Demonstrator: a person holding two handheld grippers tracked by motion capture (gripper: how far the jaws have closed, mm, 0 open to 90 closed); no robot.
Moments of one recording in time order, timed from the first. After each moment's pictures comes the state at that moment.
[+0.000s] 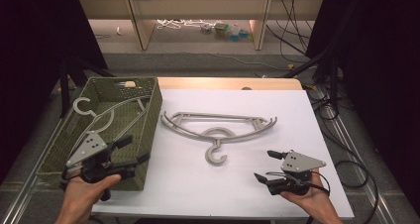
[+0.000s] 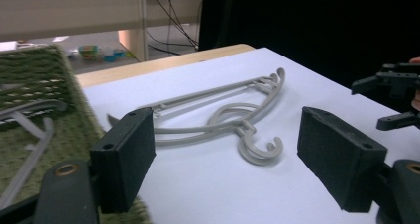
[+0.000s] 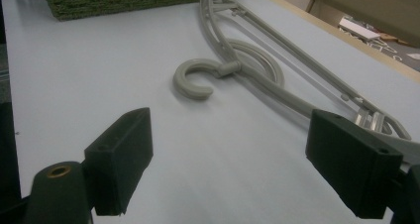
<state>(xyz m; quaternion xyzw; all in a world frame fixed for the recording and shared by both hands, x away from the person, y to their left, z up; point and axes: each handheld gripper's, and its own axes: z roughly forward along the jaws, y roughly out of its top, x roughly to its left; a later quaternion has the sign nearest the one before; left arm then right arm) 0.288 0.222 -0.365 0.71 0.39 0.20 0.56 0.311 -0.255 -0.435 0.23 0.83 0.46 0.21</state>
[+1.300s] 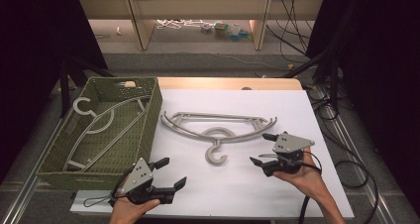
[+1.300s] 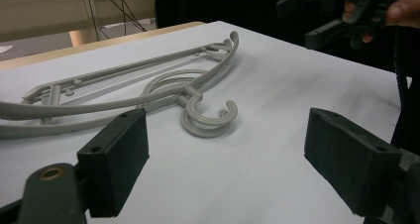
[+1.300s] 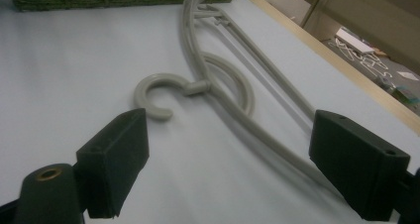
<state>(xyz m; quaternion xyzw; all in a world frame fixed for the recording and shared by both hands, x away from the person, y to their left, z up) 0.276 0.159 -0.448 0.73 0.32 0.18 0.57 0.361 -0.243 -0.421 0.19 0.84 0.44 0.23</state>
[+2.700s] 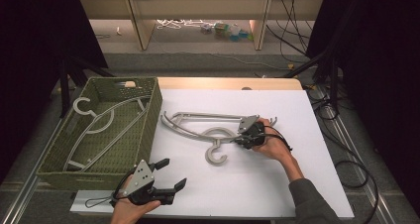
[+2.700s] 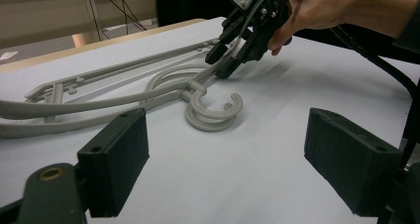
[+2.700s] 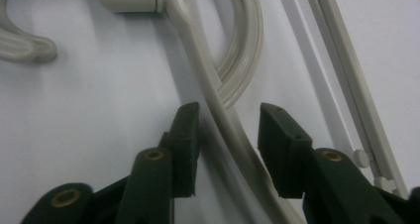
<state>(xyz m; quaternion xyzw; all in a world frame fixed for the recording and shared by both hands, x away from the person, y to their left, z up) 0.278 0.158 -0.457 0.74 0.31 0.19 0.57 0.472 -0.185 -0.474 0.11 0.94 0.26 0.19</state>
